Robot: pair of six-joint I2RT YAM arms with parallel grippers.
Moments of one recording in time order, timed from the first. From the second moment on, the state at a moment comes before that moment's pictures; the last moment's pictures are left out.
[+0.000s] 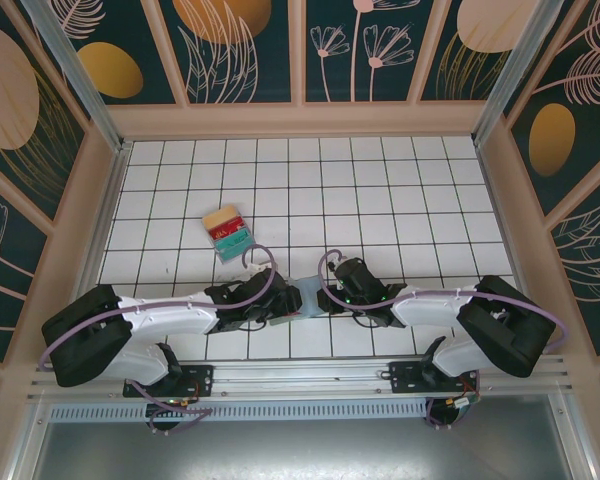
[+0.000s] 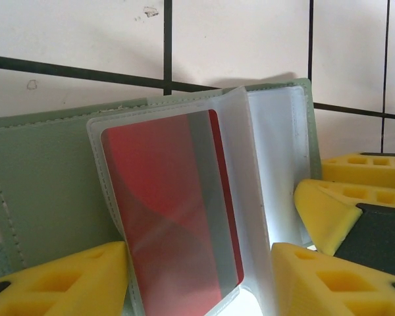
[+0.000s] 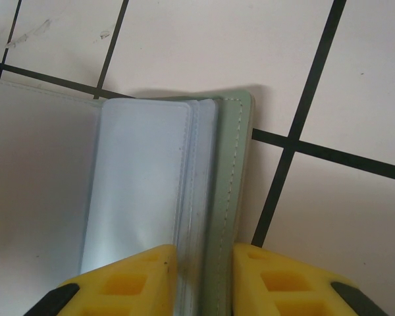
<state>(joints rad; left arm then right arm) -1.03 1.37 0.54 -0.05 -0.08 -1.16 0.89 1.38 0.41 0.14 -0.08 0.63</state>
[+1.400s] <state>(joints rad) -1.03 1.33 0.55 -0.12 -0.14 -1.15 0.89 1.39 0.41 0.14 -0.08 0.63</state>
